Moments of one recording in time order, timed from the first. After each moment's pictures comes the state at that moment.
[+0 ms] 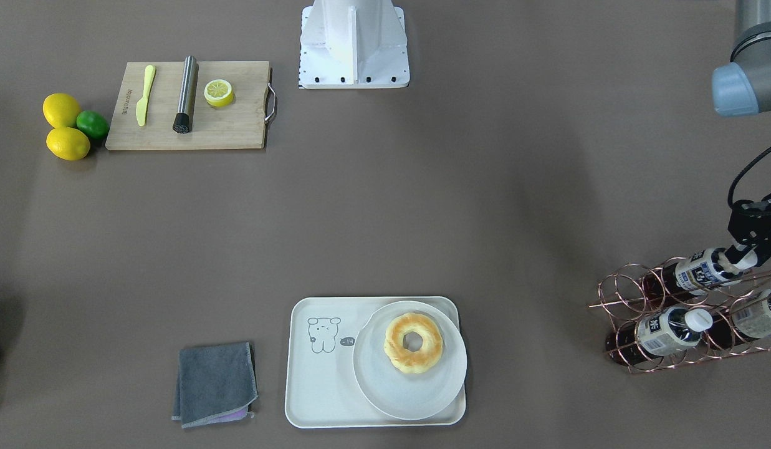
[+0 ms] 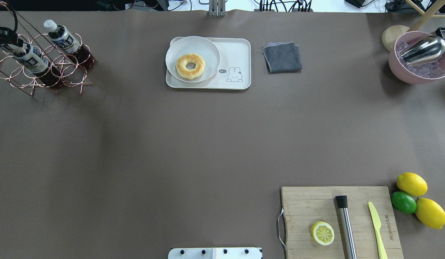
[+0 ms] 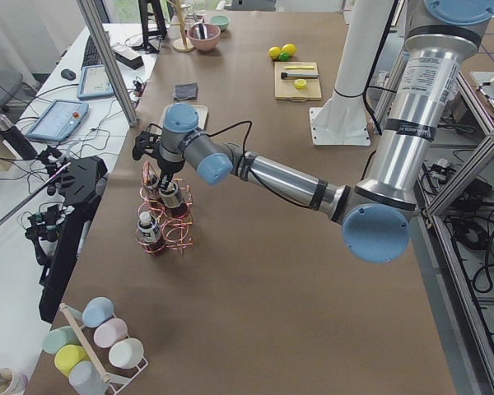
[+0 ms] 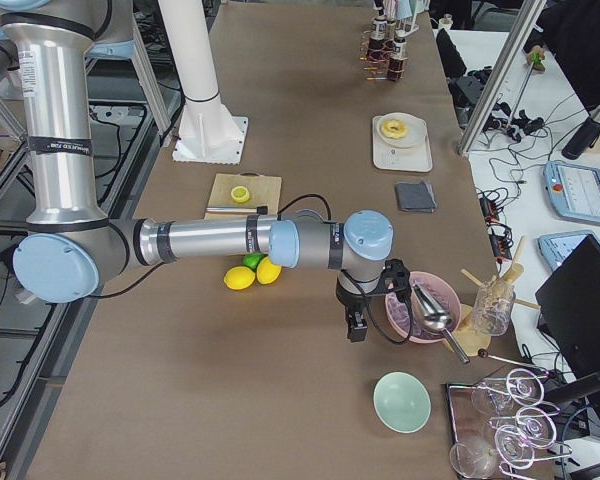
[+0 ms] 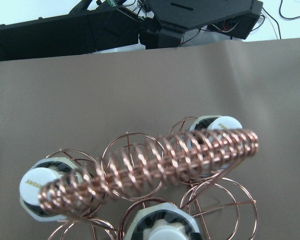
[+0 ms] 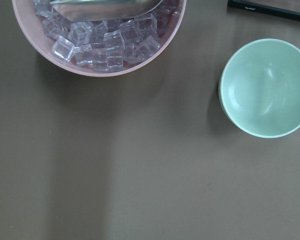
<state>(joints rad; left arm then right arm) -1.31 -1.82 -1.66 -2.00 -2.23 -0.58 1.58 -1.54 1.66 -1.69 2.30 -0.17</state>
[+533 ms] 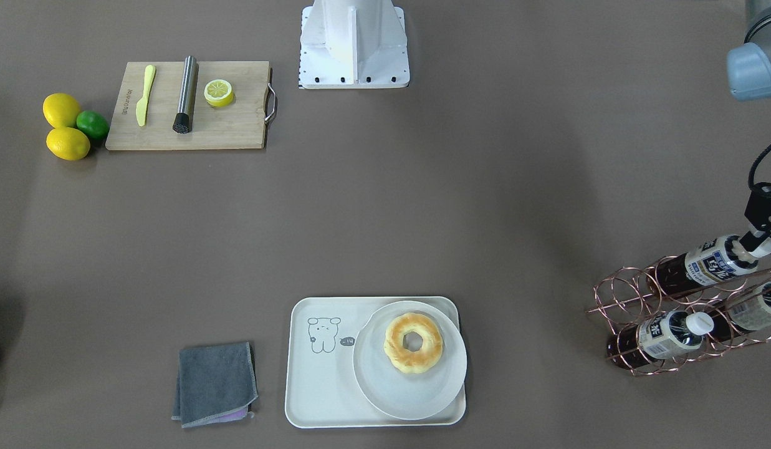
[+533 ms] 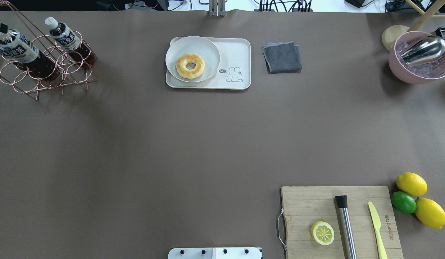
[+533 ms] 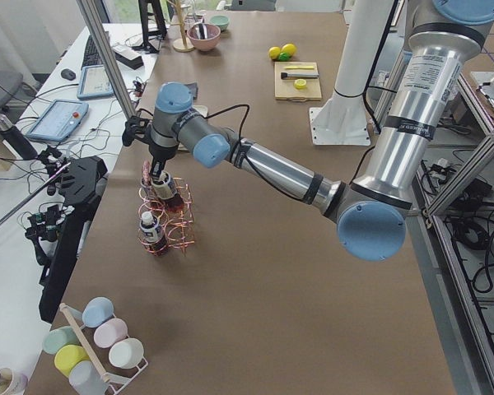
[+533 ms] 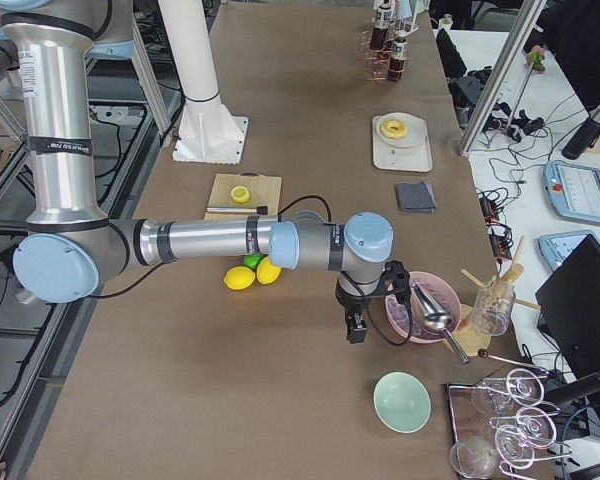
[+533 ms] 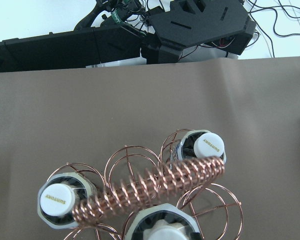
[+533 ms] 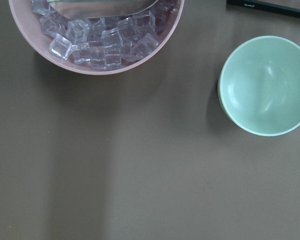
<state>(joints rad) -1.37 -1.87 -1.70 -1.88 -2.24 -0.57 1.58 -1.54 1.66 -1.69 2.30 -0.17</state>
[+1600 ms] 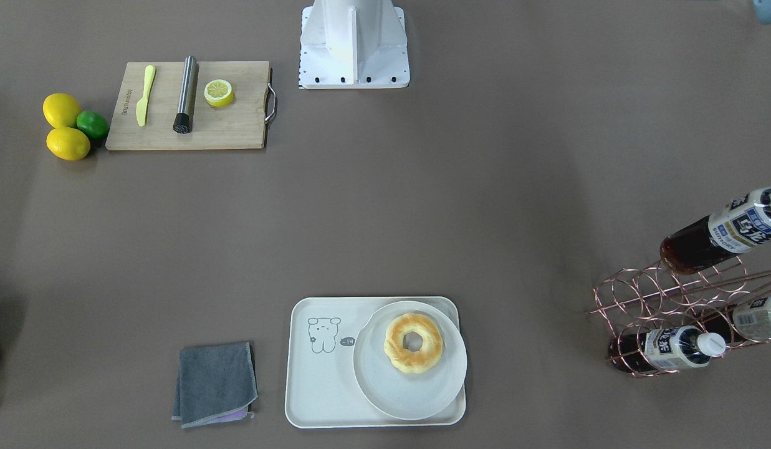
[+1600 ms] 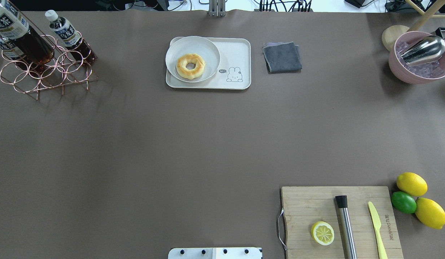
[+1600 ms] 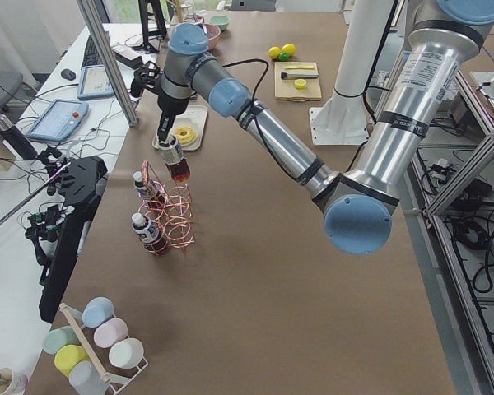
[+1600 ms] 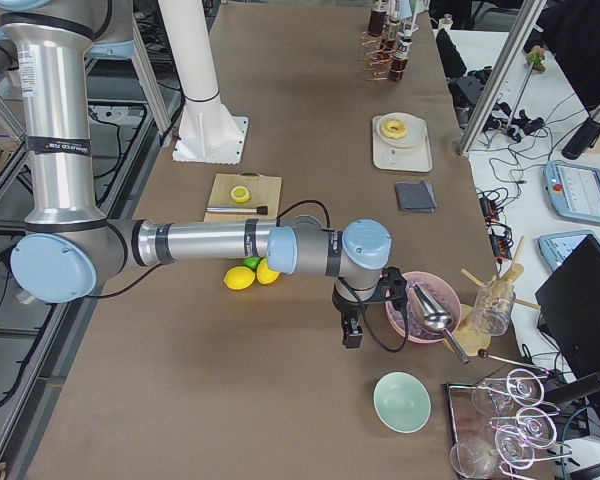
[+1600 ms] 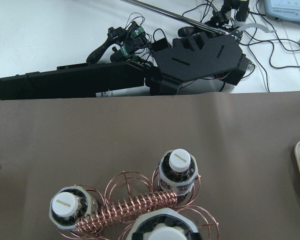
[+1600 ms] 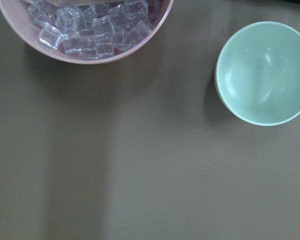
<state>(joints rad) -1.39 -1.94 -1.94 -1.58 -2.24 -0.57 1.58 -1.55 1.64 -1.69 2.30 -0.17</state>
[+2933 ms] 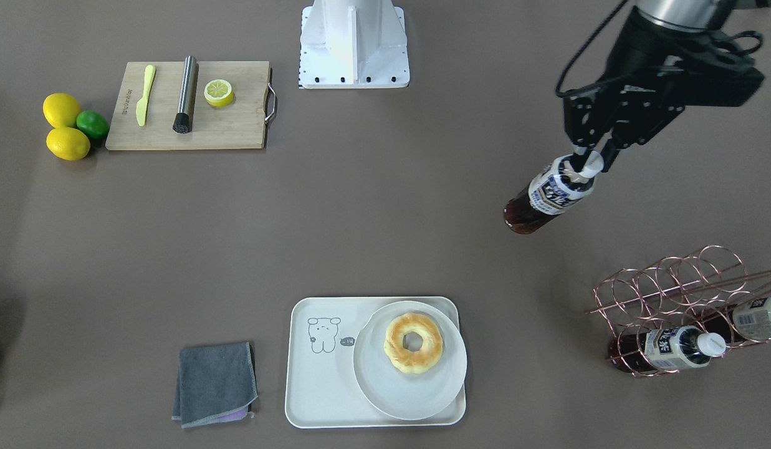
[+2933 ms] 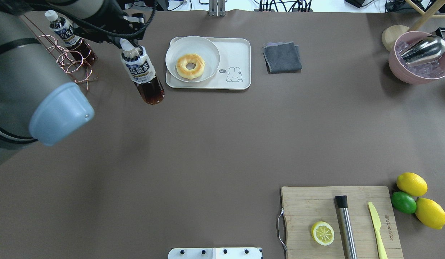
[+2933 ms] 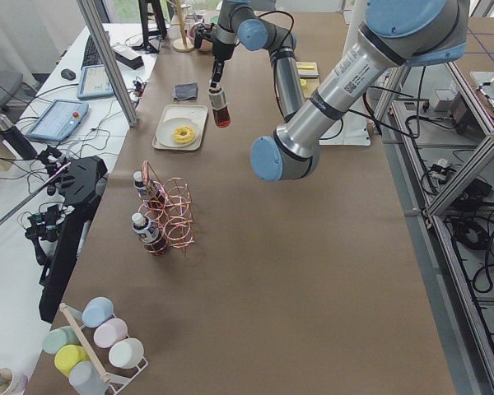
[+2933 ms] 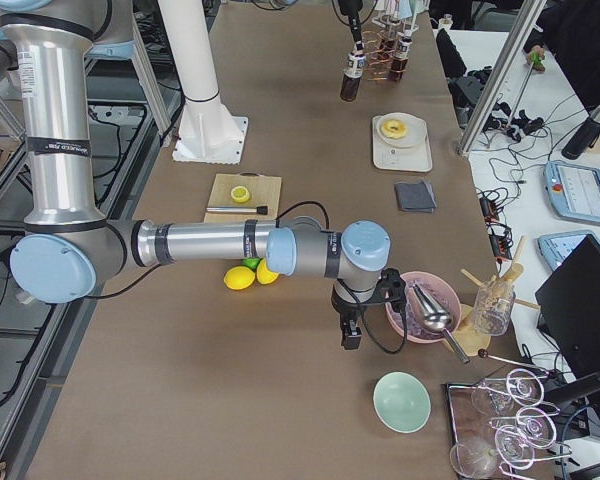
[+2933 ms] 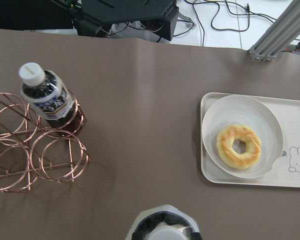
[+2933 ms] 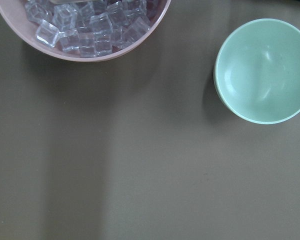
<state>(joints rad) -0.78 -2.42 -1.95 -1.19 -1.81 -1.11 1.58 -1.55 1.64 -1.69 2.29 -0.17</state>
